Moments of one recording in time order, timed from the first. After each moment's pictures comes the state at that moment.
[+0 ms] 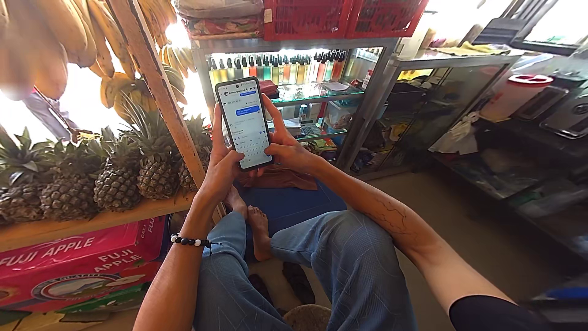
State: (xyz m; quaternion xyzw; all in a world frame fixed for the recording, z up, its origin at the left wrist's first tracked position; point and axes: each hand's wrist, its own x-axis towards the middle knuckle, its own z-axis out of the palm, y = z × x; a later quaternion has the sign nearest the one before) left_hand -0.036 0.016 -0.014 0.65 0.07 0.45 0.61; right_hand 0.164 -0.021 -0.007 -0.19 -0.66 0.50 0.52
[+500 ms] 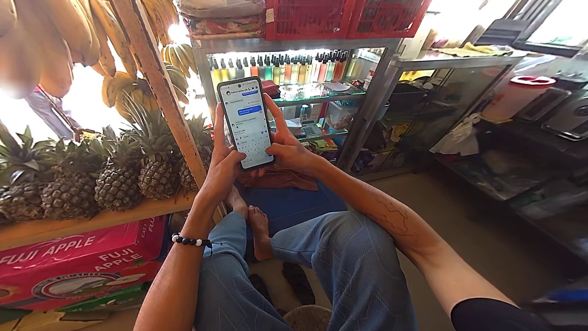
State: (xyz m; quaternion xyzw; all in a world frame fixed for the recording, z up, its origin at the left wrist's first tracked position) left_hand -0.035 0.018 -0.016 0.65 0.05 0.45 0.61; right_hand 0.165 -0.019 -0.008 -0.19 -0.66 0.51 0.52
